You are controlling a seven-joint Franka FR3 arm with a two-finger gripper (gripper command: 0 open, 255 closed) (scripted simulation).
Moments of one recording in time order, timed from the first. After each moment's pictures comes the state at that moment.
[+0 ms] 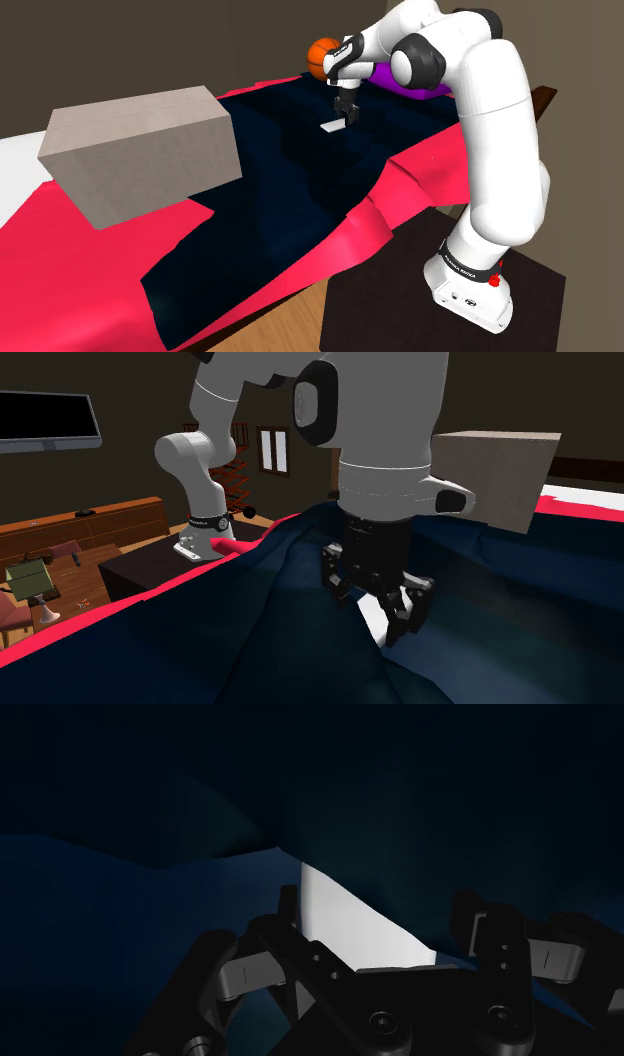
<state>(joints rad) 0.04 0.58 -0.56 -1.61 0.34 2.08 -1.96</state>
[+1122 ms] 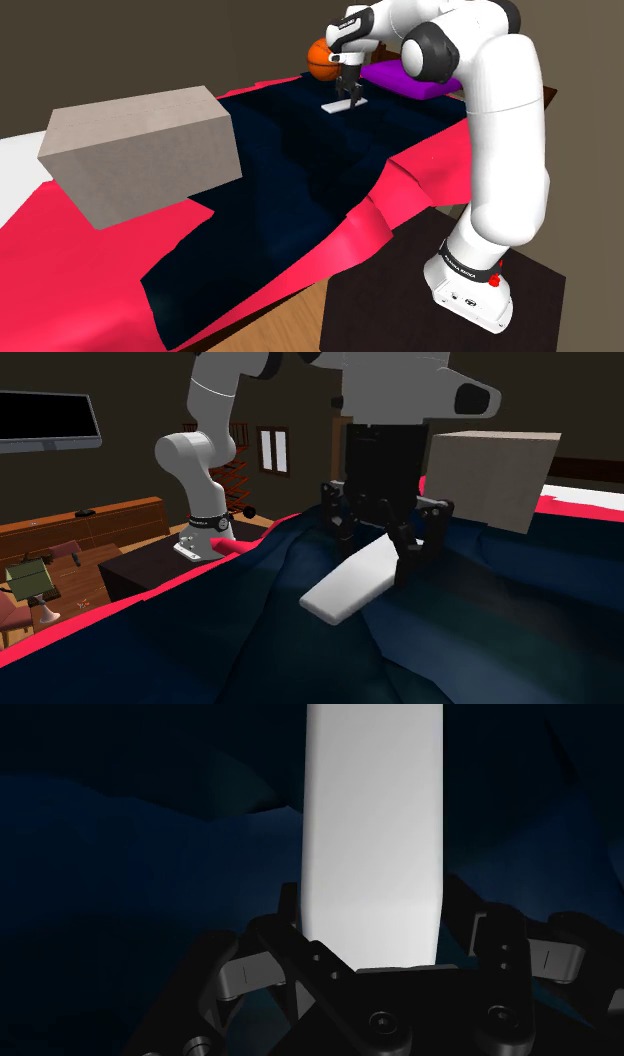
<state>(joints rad) 0.05 0.50 -0.59 -1.50 0.29 1.90 -1.93</state>
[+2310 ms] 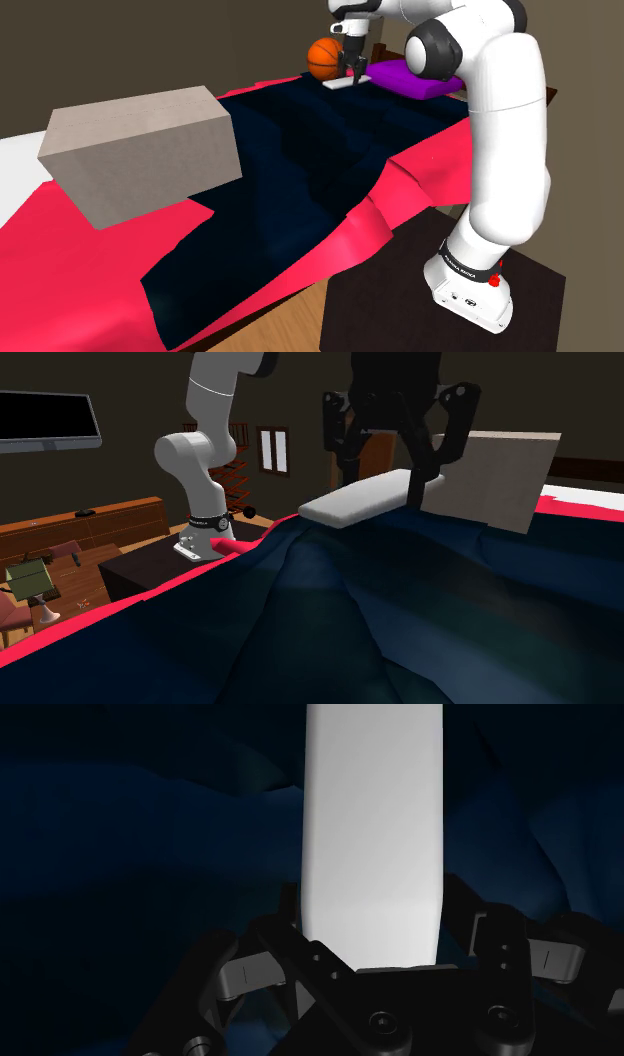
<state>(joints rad) 0.02 0.48 -0.61 -1.28 0.27 1.67 -1.91</state>
